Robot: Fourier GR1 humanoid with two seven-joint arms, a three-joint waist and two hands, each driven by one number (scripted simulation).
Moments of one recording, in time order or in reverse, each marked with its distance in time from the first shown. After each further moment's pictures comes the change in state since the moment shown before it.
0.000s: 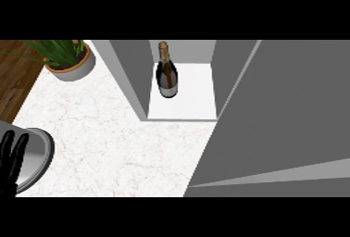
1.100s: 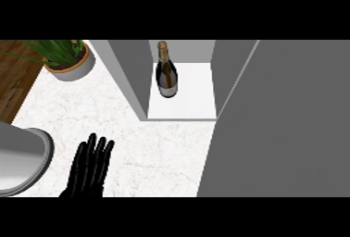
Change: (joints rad) left arm -0.237 -0.231 -0.470 0.090 -0.262 0.310 0.014; right arm -0.064 -0.039 -0.527 -0.005 -0.102 0.111 -0.083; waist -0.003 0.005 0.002
